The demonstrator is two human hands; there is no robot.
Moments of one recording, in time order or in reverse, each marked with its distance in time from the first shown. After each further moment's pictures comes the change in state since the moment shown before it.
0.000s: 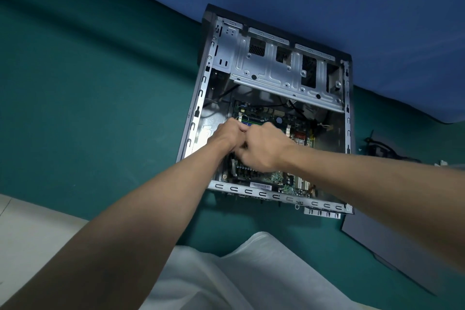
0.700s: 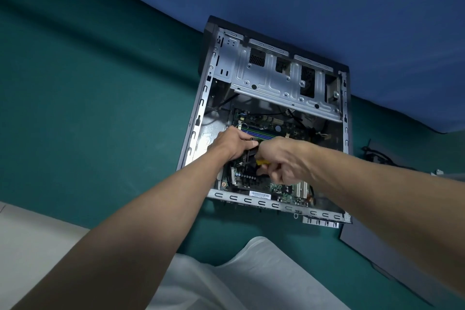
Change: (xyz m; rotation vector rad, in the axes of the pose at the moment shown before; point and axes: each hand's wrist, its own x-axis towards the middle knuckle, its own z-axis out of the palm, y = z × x) left_hand 0.002 0.001 0.003 0.139 -0.069 0.055; right_hand 0.008 0.016 -0.003 0.918 -0.291 0.727
